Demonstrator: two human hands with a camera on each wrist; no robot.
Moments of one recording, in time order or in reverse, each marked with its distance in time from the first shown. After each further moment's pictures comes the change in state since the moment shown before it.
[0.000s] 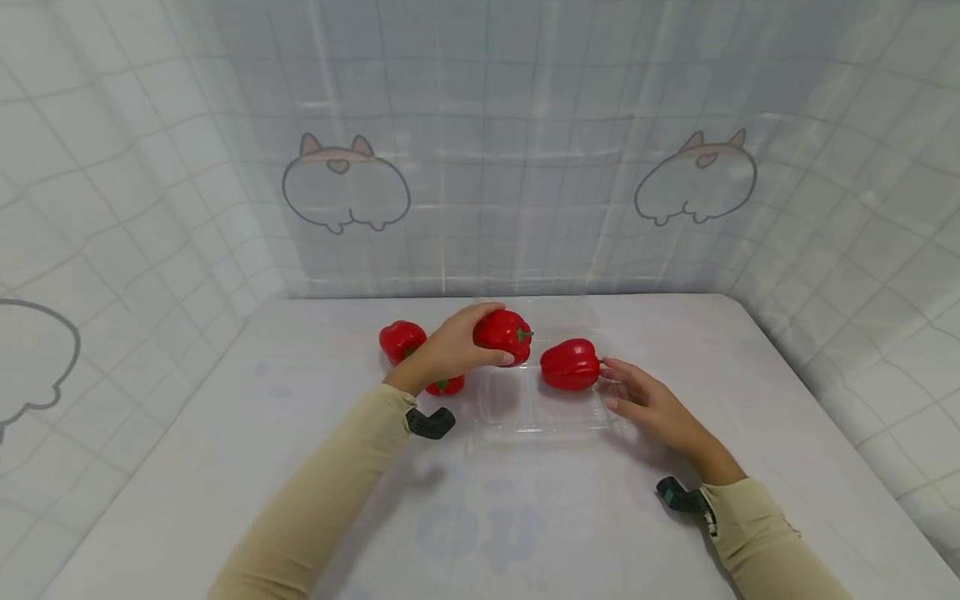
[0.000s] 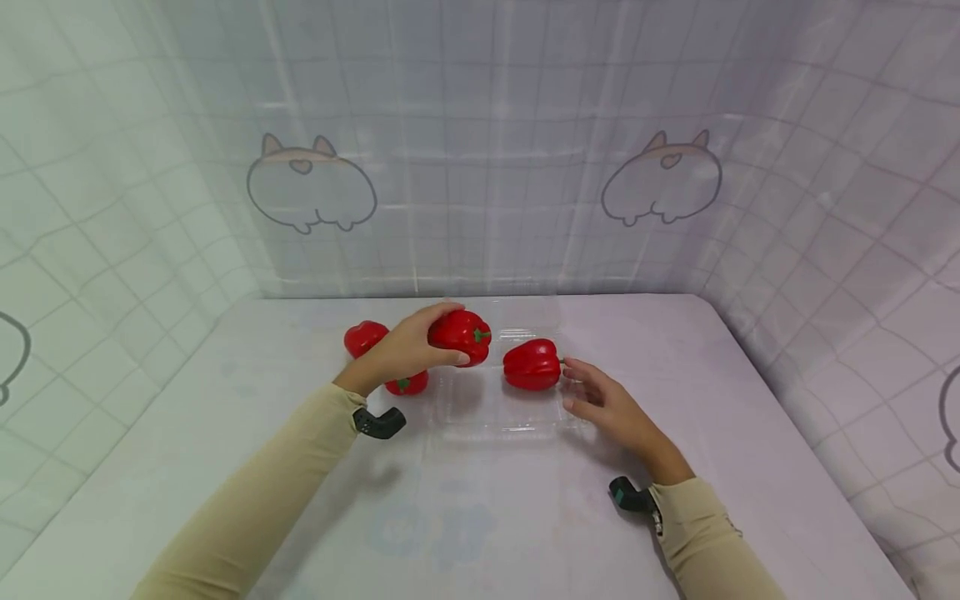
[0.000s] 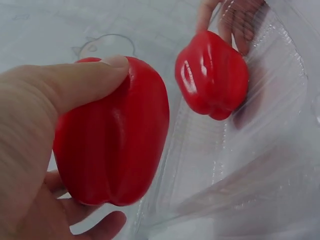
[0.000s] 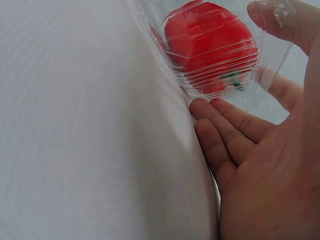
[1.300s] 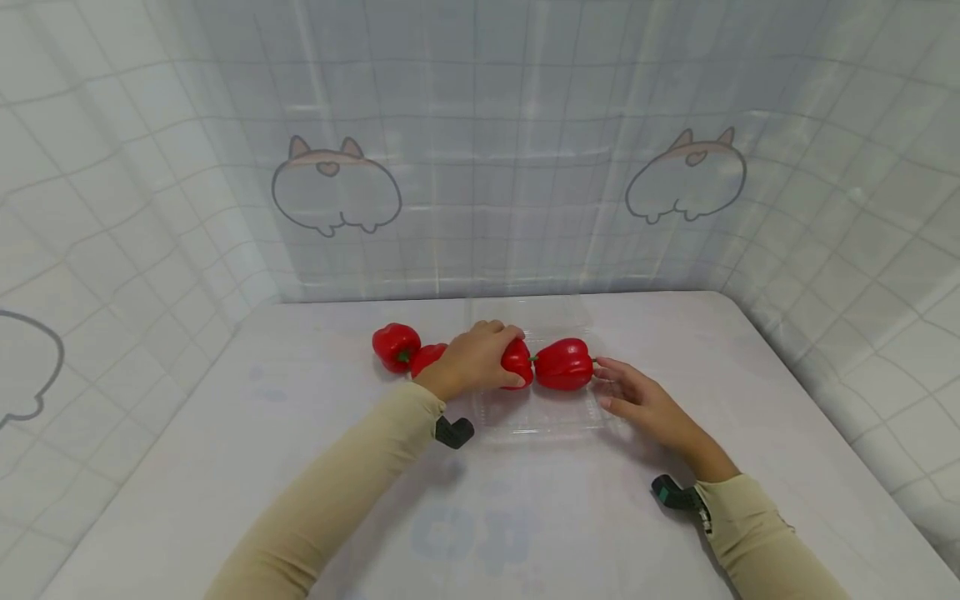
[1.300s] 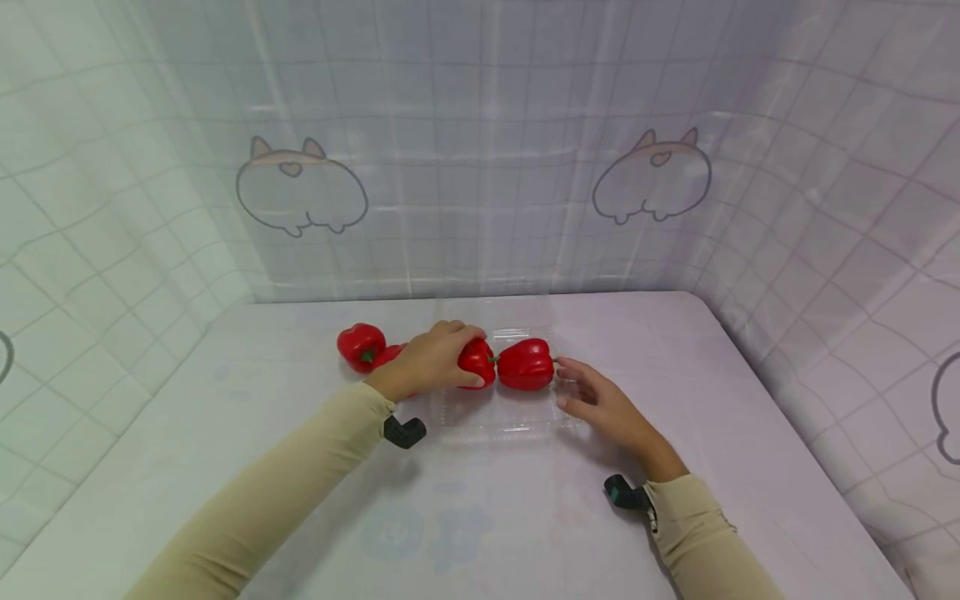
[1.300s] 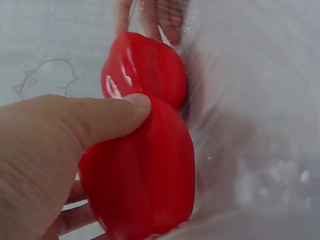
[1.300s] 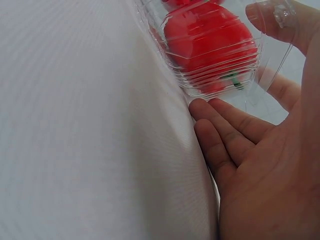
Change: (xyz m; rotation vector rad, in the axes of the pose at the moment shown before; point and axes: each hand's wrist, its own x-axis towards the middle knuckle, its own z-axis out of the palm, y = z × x) left_hand 0.020 0.012 0.041 0.563 -0.099 0.064; right_hand 0.001 0.000 0.001 0.009 0.001 -0.012
